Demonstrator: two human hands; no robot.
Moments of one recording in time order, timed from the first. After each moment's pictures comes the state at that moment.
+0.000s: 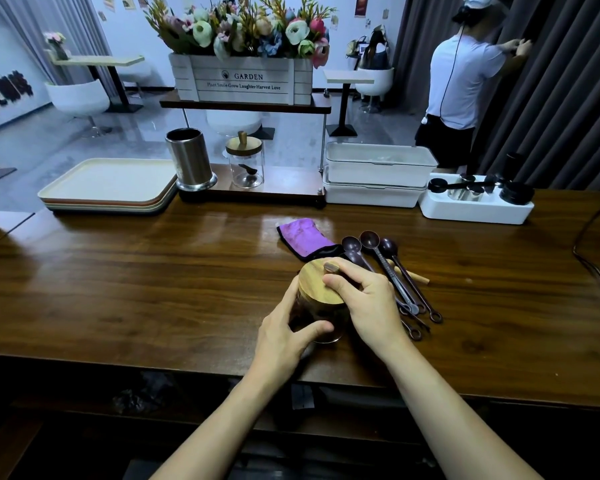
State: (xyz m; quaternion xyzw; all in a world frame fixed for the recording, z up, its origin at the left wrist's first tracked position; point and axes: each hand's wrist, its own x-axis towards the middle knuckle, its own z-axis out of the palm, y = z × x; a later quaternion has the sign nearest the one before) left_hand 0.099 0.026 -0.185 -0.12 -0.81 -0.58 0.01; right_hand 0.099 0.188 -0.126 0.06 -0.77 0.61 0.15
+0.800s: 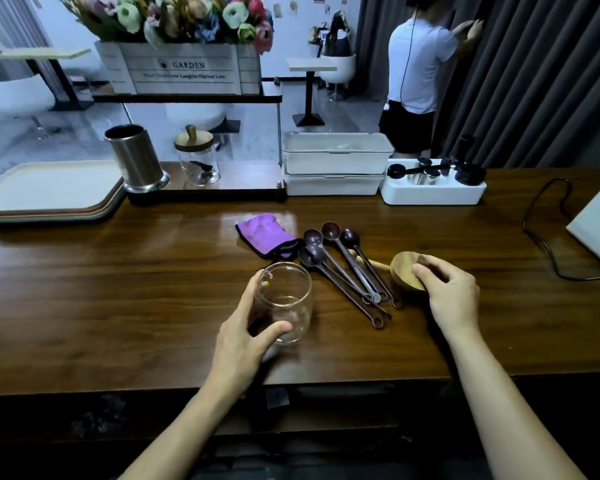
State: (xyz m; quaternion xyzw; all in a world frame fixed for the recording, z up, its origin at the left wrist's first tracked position) left_hand 0.098 0.027 -0.187 -0.13 -0.81 -0.57 0.00; right_hand 0.110 0.356 -0.167 -0.25 -0.82 0.44 0.26
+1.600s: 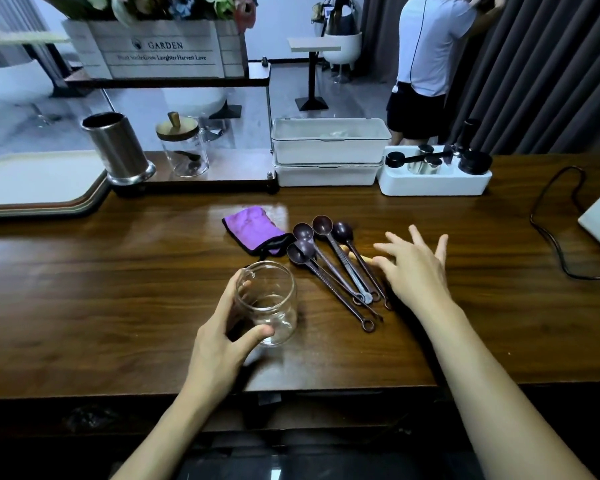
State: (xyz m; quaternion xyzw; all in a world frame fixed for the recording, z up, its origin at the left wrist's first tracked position) left_hand 0.099 0.036 -0.185 -0.09 -0.82 -0.56 0.01; right_hand 0.054 0.355 -0.161 -0.13 -0.98 0.12 0.11
